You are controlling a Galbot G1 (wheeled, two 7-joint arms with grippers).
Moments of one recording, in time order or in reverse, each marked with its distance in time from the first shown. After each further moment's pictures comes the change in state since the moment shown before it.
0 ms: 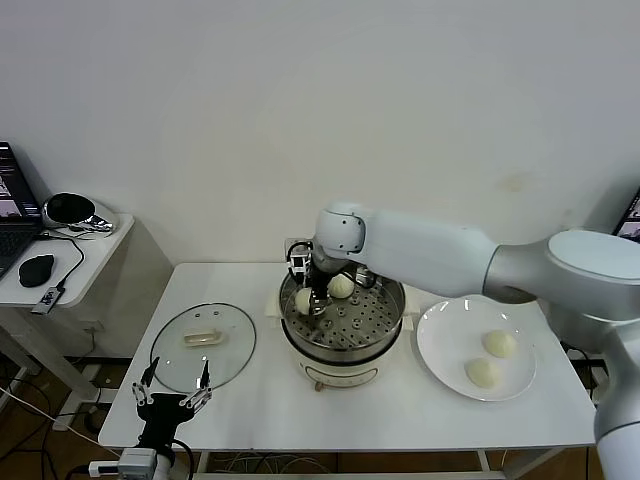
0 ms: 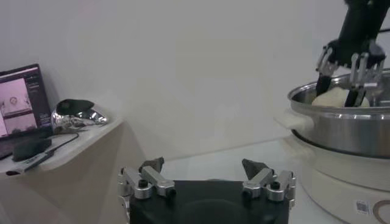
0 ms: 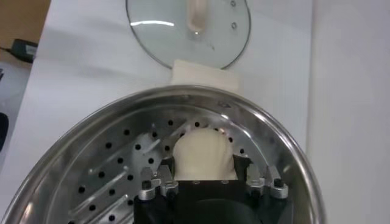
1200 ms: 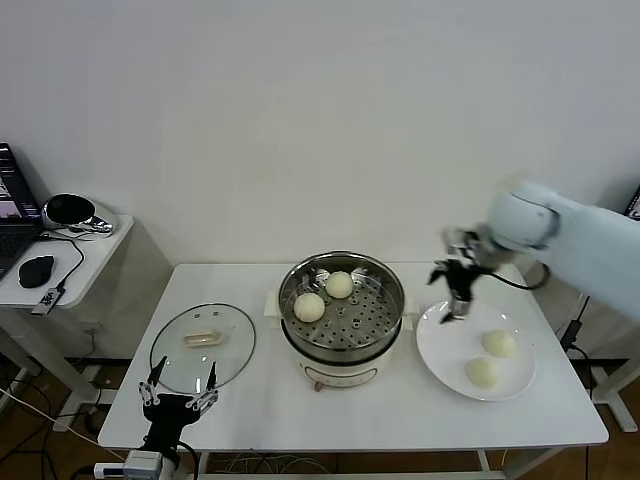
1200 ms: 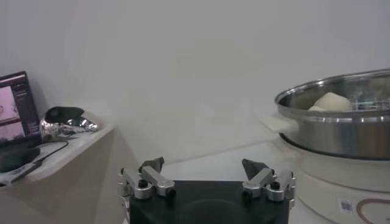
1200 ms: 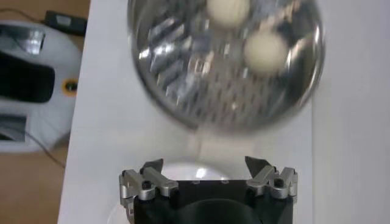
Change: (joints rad) left arm 0.018 0.015 0.027 -0.019 0.023 -0.001 0.001; right arm -0.086 -0.796 0.234 0.373 -0.301 0.278 -0.317
